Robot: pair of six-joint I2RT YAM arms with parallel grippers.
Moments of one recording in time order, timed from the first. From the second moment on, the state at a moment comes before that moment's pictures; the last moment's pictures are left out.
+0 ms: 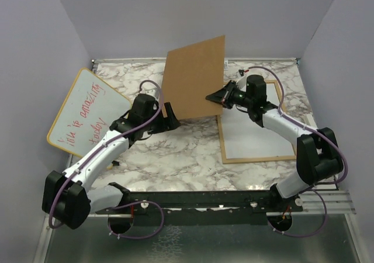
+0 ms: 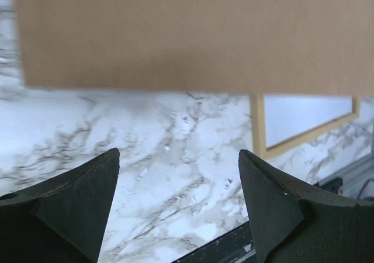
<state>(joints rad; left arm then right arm) -0.44 1.18 0.90 -0.43 0.15 -0.62 0.35 1.56 0.96 0.26 -0.60 0.98</state>
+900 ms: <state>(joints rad) -0.83 1.52 0.78 0.02 0.04 -0.90 0.35 0.93 0.95 0.19 -0.08 1.08</state>
